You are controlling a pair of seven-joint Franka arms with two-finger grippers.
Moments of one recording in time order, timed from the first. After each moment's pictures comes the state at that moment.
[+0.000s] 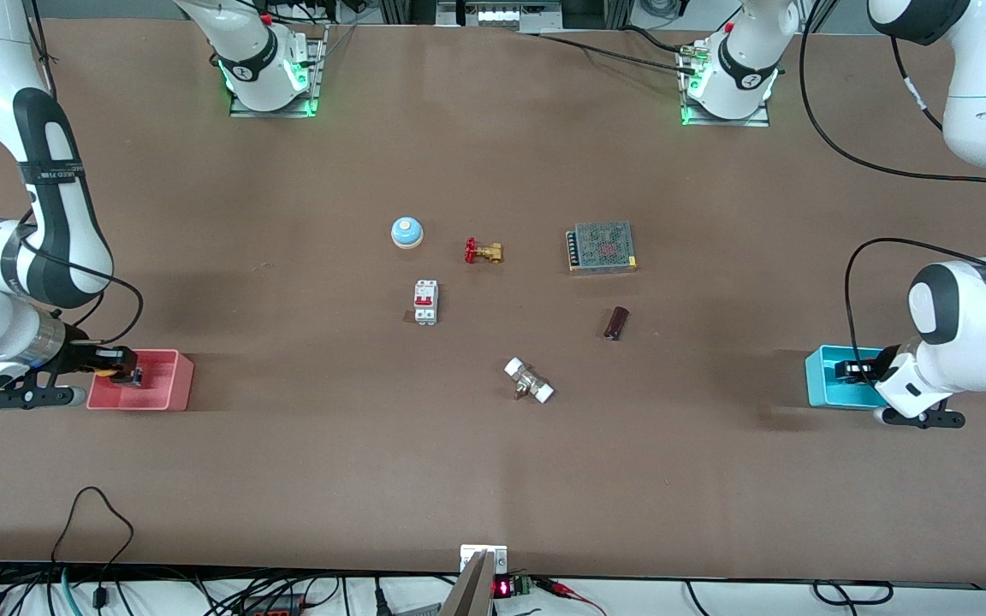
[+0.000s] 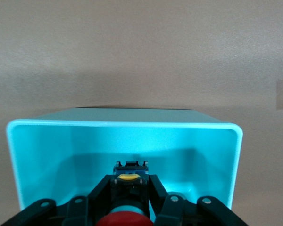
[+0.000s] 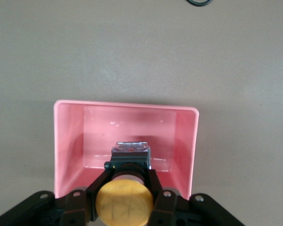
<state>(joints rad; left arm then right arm) 0.28 0.74 -0.10 -1.55 0.12 2.16 0.15 -0.13 0.59 -0.05 -1.64 0.00 2.26 -0.24</state>
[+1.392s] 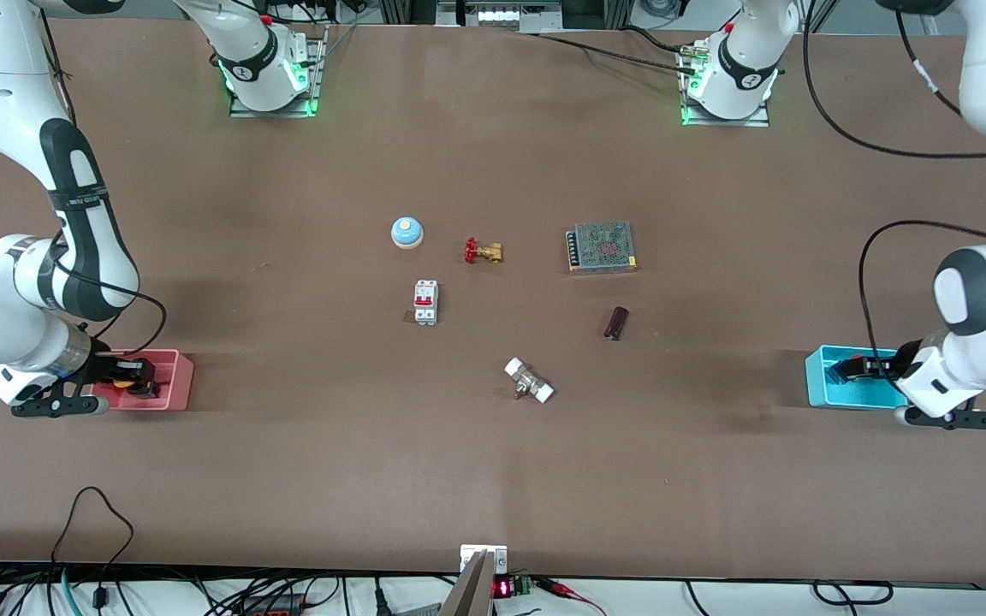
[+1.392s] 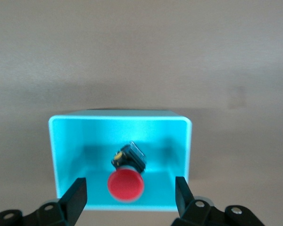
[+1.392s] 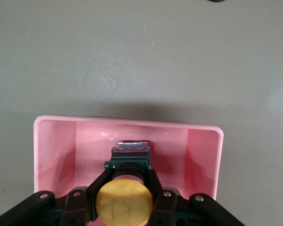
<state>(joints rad) 0.28 0.61 -0.13 -1.51 0.12 2.03 0.15 -0.12 0.67 -0.05 -1.64 0.01 2.37 -0.24</state>
